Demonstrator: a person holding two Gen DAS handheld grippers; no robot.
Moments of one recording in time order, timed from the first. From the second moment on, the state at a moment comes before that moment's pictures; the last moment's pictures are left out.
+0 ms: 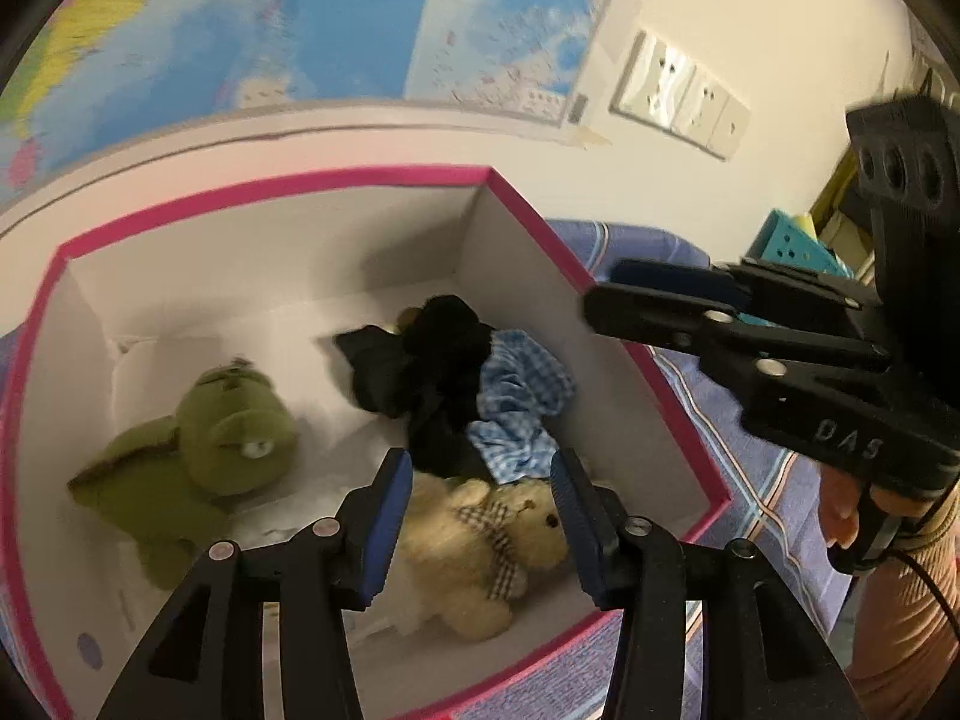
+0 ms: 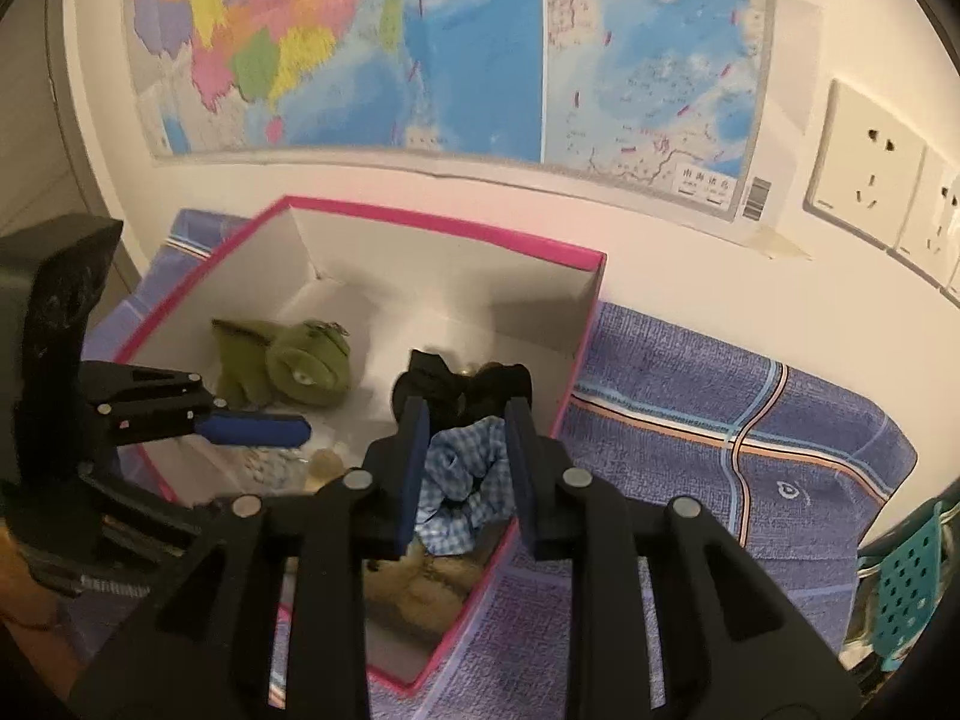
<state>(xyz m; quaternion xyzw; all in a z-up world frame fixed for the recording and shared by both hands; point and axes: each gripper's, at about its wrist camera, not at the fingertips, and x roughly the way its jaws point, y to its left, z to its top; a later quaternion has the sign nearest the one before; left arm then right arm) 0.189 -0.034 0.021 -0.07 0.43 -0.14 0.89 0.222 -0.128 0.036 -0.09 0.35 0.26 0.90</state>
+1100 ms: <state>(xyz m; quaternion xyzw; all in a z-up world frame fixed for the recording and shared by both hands) 0.032 0.070 -0.035 -0.15 0.45 -0.08 0.87 0.107 -0.041 -0.070 -0.05 0.46 0.43 0.77</state>
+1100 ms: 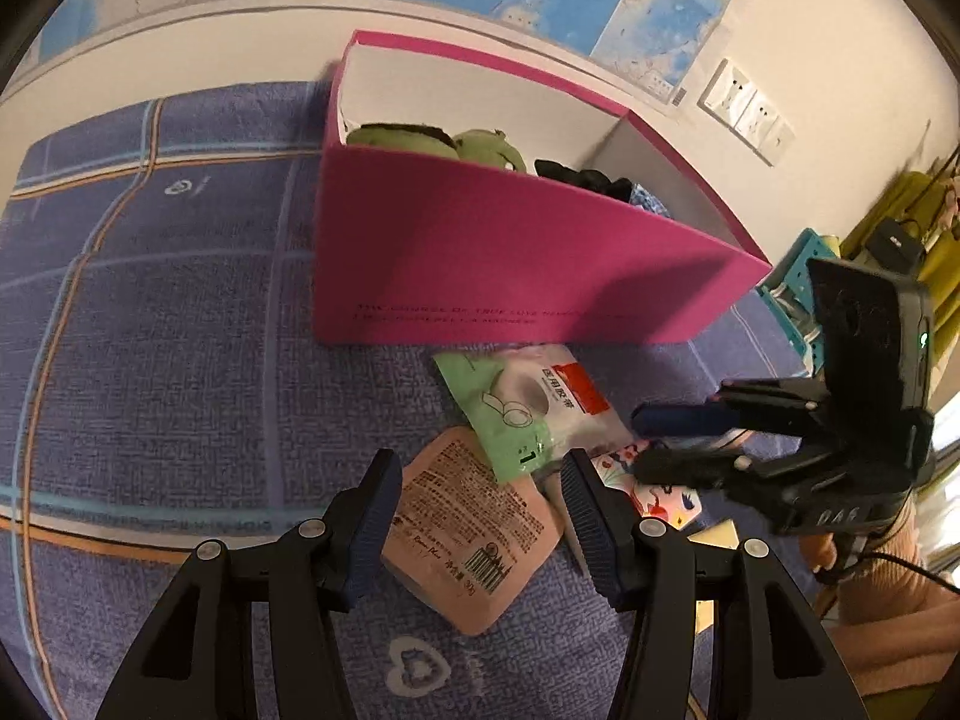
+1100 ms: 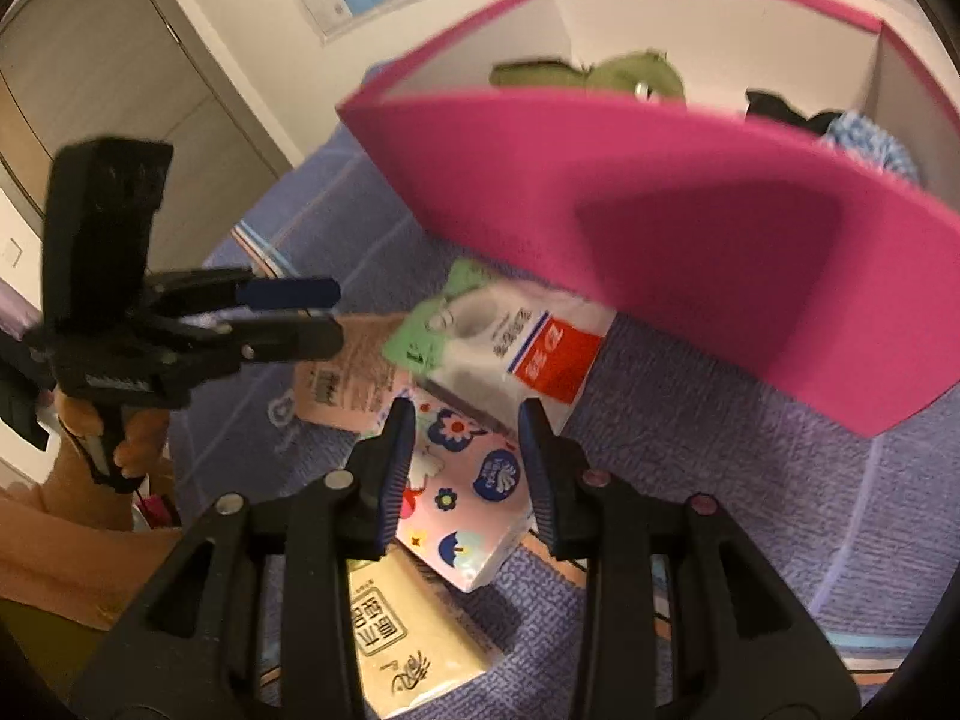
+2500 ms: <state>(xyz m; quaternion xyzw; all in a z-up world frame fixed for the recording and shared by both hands) 0.076 0.066 -0.055 -0.18 0.49 -0.14 0.84 0.162 -0.071 -0.112 0.17 0.50 0.43 0.73</state>
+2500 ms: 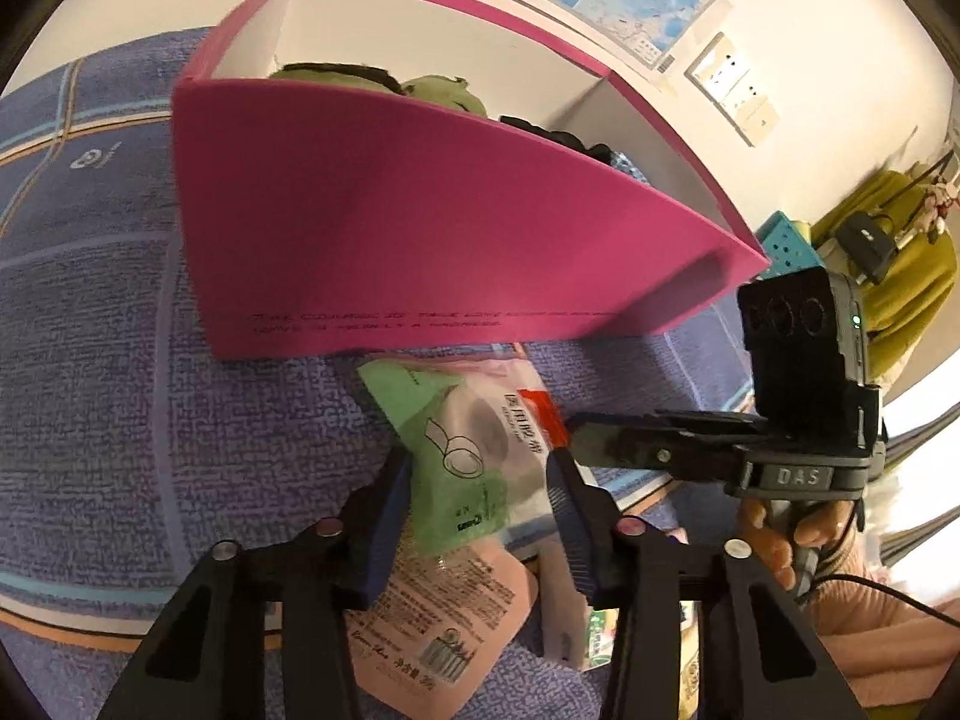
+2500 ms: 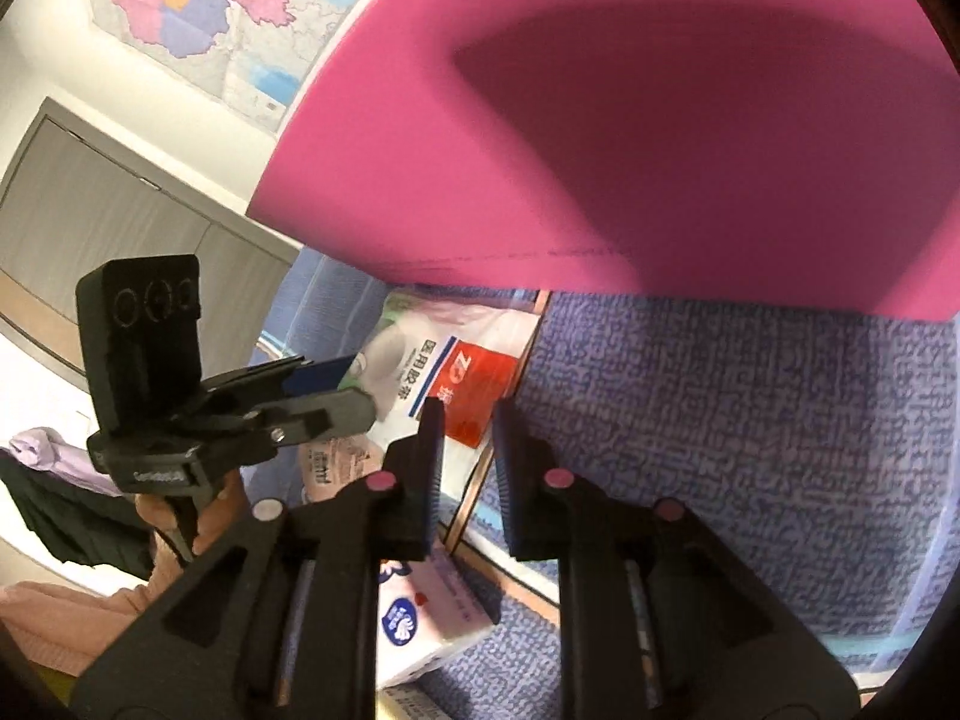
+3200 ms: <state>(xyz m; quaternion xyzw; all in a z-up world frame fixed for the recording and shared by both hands) 0.041 0.067 0.035 -0.15 0.40 -0.14 0.89 0.137 -0.109 -0.027 0.14 0.39 0.47 0.78</state>
